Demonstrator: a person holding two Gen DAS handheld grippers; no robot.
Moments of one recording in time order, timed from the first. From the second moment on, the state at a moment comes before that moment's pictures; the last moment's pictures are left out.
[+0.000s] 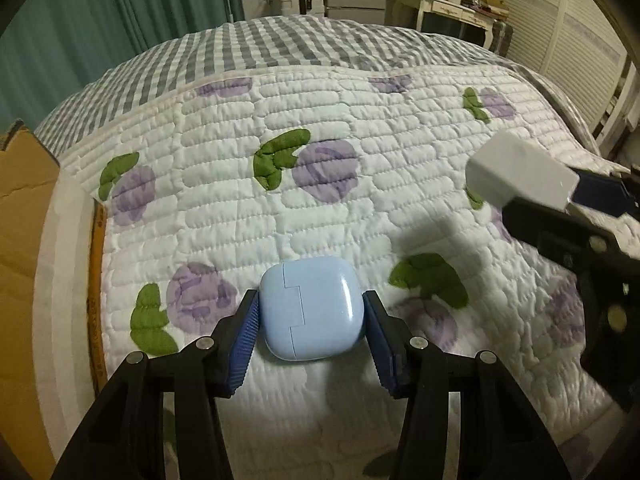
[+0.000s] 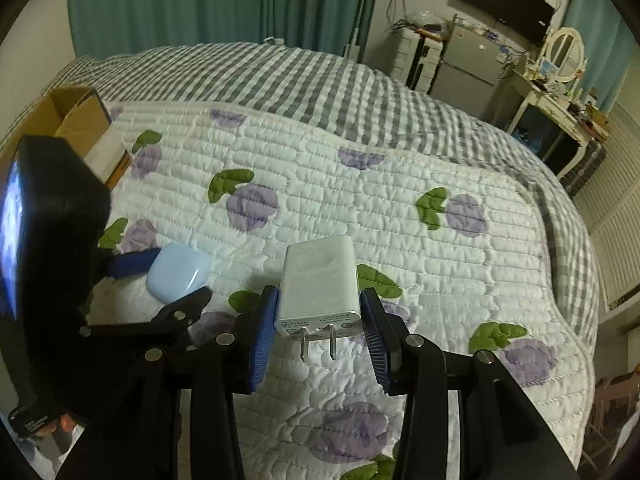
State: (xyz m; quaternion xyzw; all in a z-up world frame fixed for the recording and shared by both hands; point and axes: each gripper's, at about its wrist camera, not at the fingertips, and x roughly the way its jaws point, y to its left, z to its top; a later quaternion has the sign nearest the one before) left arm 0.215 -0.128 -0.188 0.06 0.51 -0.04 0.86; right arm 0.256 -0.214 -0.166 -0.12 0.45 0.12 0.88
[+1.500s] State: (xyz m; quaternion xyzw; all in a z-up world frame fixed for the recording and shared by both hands) left arm 0.147 0.055 -0.016 0.02 0.38 0.01 0.92; right arm 0.198 -0.052 0.003 -0.10 0.30 0.21 0.93
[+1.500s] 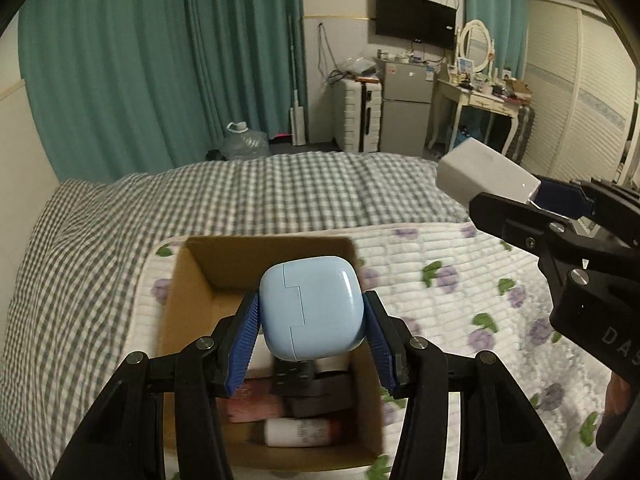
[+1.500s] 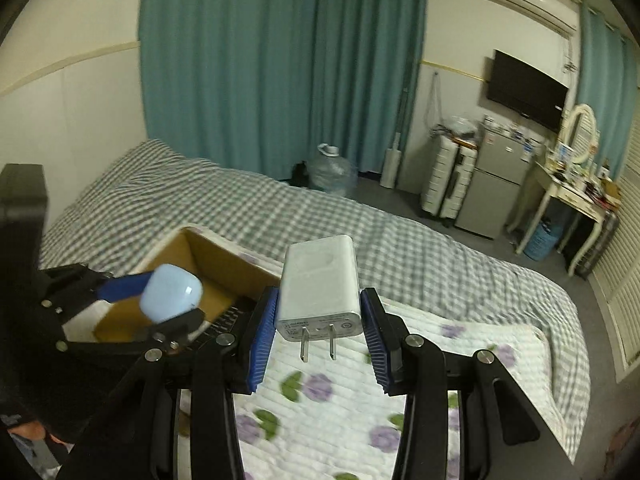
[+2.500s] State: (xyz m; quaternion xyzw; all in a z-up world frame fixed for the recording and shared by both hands) left arm 0.168 0.126 -0.098 0.01 0.44 0.05 0.89; right arm 0.261 0.061 -0.104 -0.14 0.38 0.28 0.87
